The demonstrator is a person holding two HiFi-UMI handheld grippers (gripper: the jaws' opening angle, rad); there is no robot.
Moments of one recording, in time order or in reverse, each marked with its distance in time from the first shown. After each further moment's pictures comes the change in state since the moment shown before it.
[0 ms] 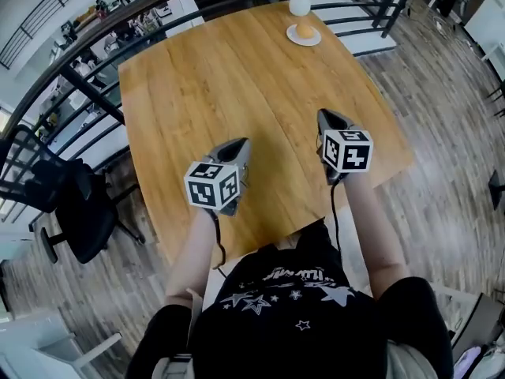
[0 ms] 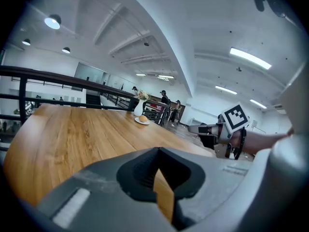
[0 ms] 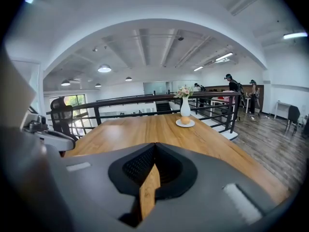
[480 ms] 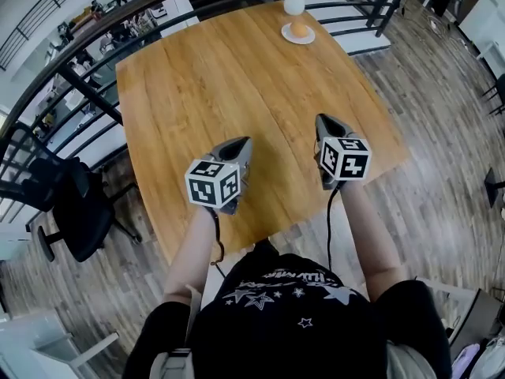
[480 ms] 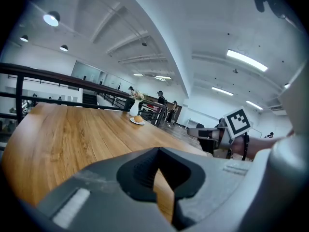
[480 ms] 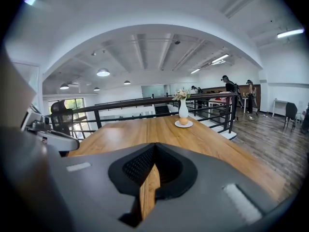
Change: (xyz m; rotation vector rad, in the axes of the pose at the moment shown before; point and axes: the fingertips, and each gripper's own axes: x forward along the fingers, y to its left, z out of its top) left arm -0.008 -0.027 -0.003 0.004 -0.003 -0.047; right arm -0.037 0.005 -0.012 0.034 -0.041 -0.021
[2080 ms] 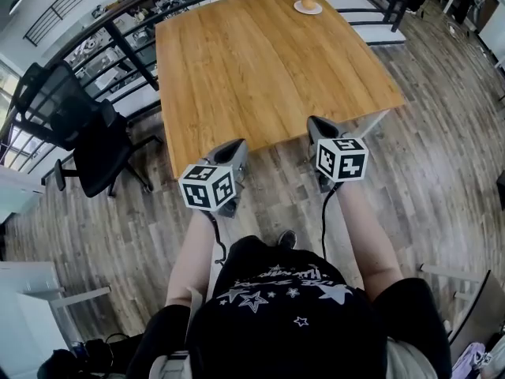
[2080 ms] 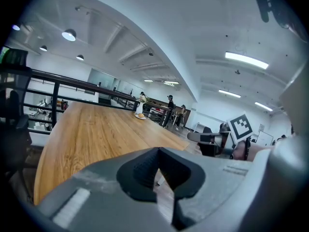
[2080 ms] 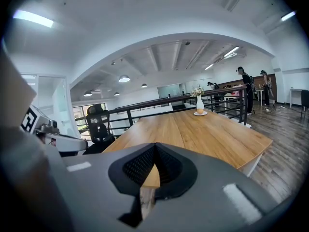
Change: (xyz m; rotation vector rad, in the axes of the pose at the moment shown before) left arm -0.215 -0.171 -0.138 -0.060 -0.057 0.149; right arm -0.245 0.105 -0.117 0.008 0.005 0.237
